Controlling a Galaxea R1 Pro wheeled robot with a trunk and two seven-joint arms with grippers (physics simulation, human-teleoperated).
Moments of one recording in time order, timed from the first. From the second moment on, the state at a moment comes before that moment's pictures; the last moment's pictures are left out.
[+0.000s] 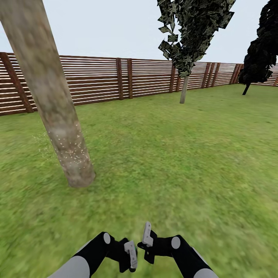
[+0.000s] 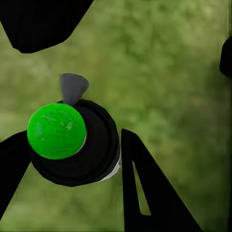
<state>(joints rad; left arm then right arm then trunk) -0.60 -0.17 0.03 -0.35 -1.01 -0.10 -0.83 -0.50 0.17 -0.06 -0.55 0.91 -0.31 0.78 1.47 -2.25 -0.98</state>
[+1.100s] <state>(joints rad) -0.61 0.21 0.01 -0.35 -1.03 -0.15 -0.84 -0.50 0.17 -0.06 -0.55 0.91 -0.31 0.78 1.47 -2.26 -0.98</state>
